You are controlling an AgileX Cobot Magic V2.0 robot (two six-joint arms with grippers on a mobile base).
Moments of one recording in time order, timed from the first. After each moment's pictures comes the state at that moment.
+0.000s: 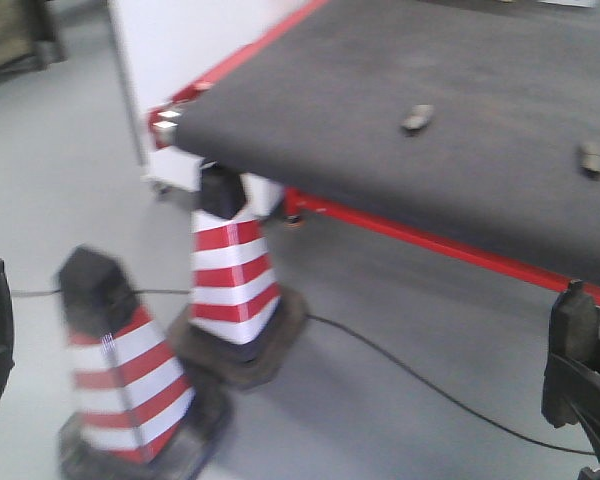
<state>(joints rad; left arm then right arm) -0.43 0.32 -0.22 0.12 0.11 -0.16 0.41 0.38 -0.32 -0.04 0.33 0.13</state>
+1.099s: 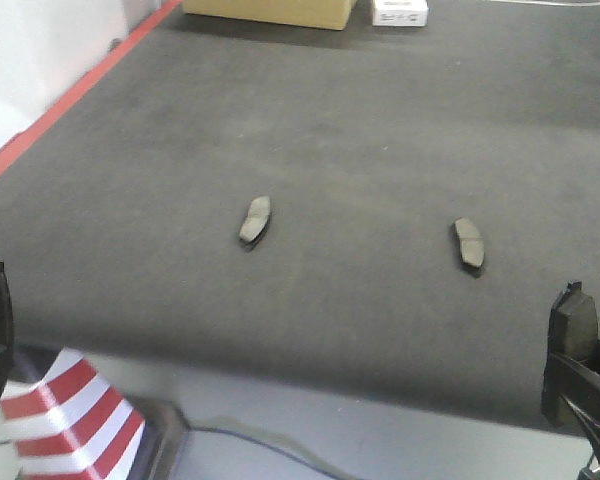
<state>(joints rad) -0.43 0.32 -0.22 0.12 0.11 -0.16 0.41 0.38 -0.32 -0.04 0.33 0.13</state>
